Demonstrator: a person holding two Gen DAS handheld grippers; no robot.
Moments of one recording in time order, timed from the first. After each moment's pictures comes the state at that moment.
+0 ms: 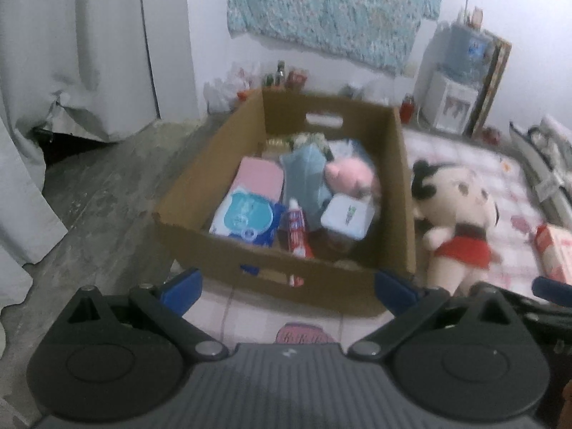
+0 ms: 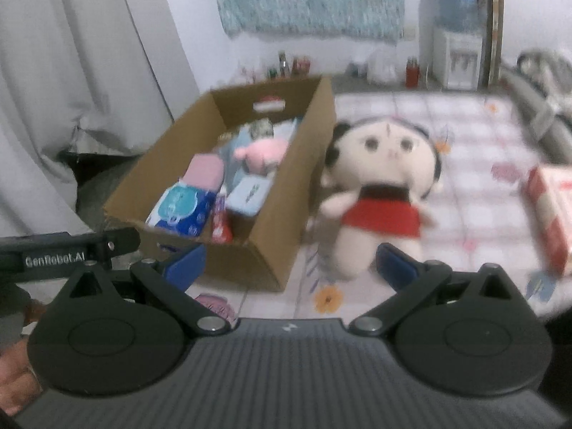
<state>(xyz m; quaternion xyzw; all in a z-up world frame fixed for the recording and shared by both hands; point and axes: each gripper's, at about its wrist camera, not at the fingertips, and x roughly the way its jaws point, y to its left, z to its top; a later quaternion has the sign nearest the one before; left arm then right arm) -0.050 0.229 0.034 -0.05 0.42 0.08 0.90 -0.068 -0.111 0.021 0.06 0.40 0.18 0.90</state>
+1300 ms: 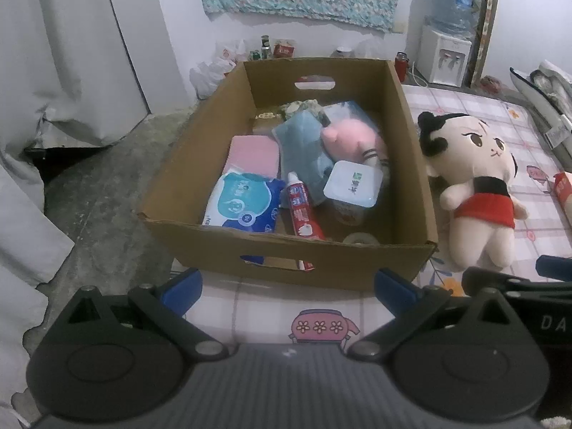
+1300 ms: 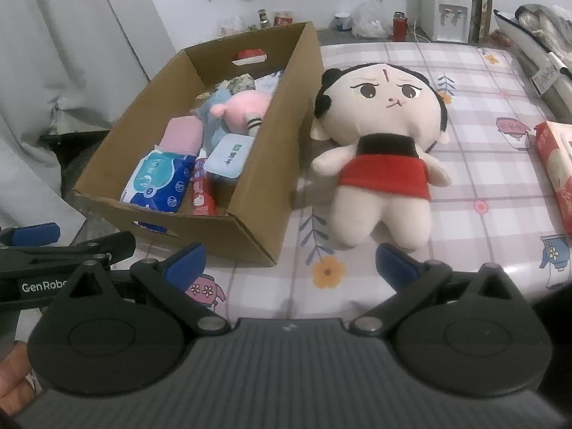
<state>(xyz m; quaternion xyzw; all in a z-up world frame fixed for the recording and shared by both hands) -0.025 0.222 0.012 0.02 0.46 0.06 0.89 -0.037 -0.101 -0.015 0.05 0.46 0.15 0.87</state>
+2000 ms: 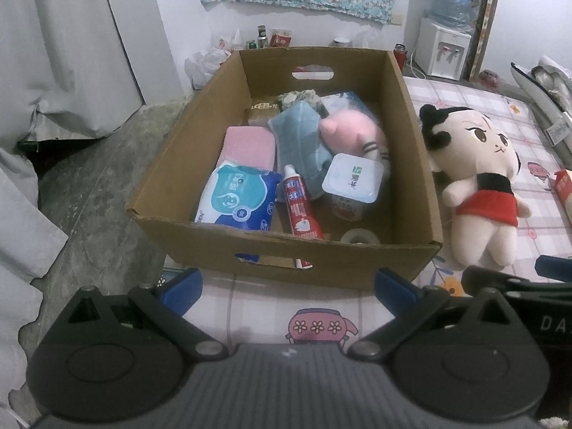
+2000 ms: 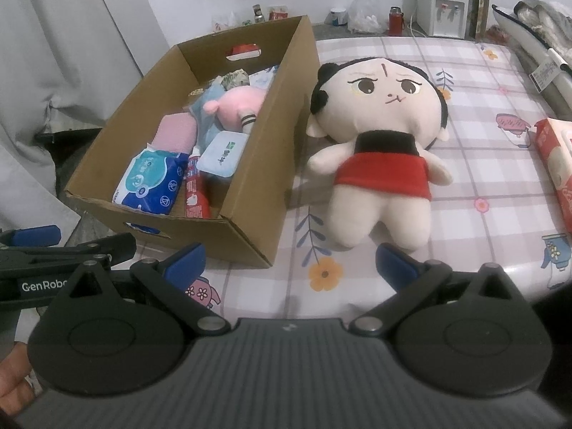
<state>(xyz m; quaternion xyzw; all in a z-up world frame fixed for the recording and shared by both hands) -0.014 0.225 0.005 0.01 0.47 0.06 0.88 -0.029 -0.099 -0.020 0.05 0.47 0.15 0.87</state>
